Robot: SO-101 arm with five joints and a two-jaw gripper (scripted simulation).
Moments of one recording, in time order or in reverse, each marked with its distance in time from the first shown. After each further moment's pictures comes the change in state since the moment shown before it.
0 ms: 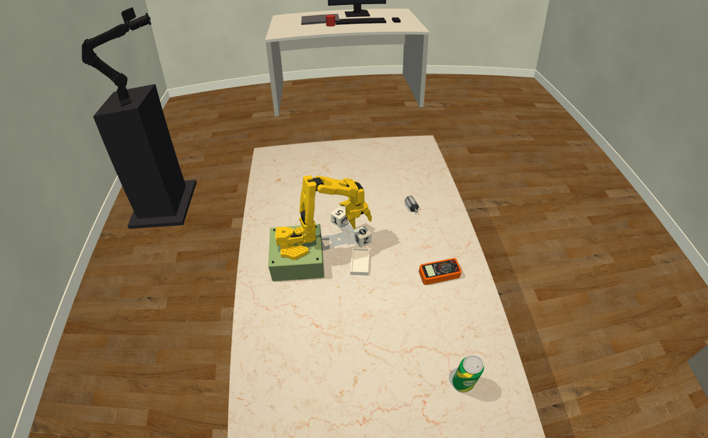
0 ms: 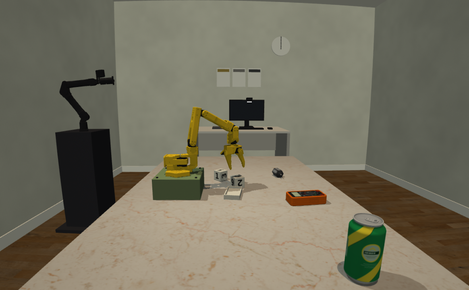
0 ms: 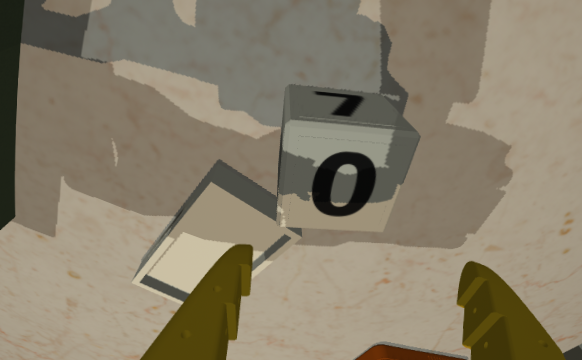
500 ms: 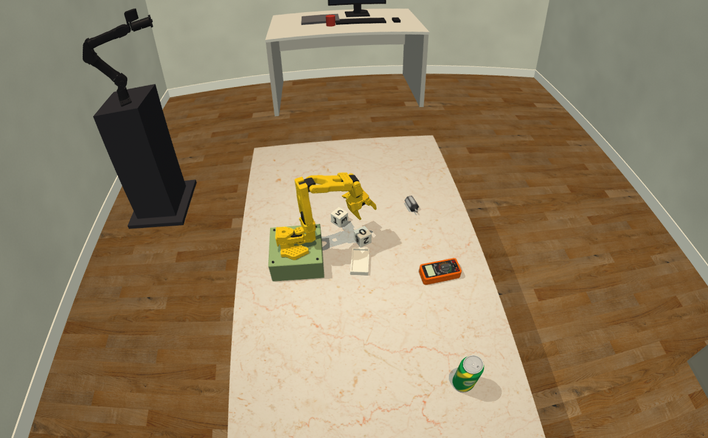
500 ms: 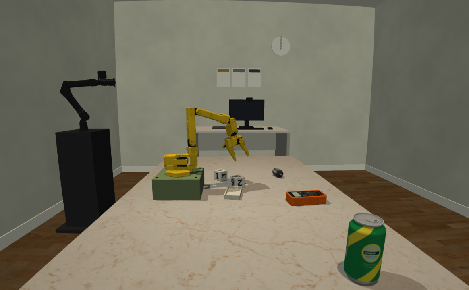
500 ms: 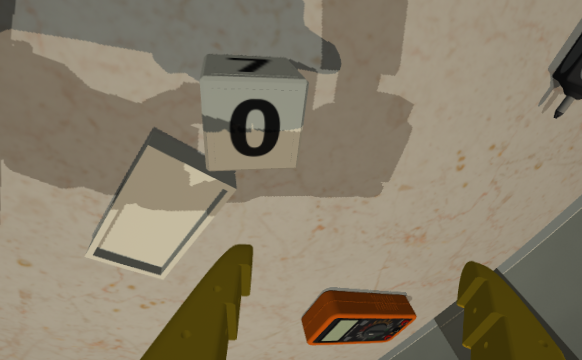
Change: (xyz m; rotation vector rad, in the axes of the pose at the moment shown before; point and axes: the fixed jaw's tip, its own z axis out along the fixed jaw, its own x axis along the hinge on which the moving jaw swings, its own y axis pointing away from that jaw) arm 0.002 -0.019 -0.034 0.201 0.021 0.000
